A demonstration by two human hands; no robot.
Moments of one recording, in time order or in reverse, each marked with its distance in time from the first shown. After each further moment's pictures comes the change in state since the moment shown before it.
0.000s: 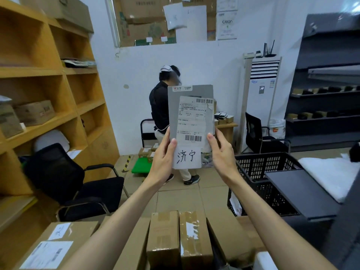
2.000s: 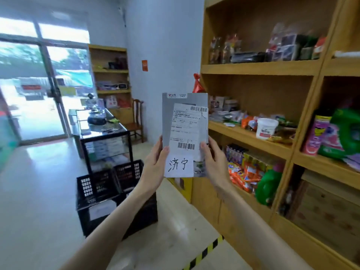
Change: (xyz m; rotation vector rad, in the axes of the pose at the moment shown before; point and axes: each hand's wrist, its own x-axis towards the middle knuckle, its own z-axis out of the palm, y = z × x) left_hand -0.909 0.432 -0.209 1.151 2.327 -0.105; right_hand -0.854 -0.525 0.407 1.254 -2.259 -0.110
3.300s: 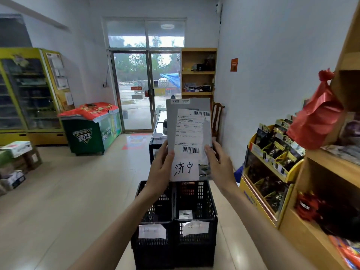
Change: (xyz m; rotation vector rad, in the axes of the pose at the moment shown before) left_hand 0.286 -0.171 -0.197 0.317 0.469 -0.032; right_hand 0.336 0.179 0.285 0.271 -0.462 0.005
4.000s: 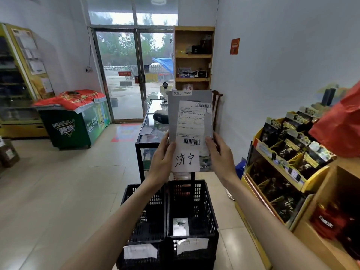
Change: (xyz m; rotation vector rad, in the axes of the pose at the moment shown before) left_hand 0.217 -0.148 0.032 -0.014 -0.026 -0.051; right_hand 0.209 0.134 0.017 -0.054 0.026 0.036
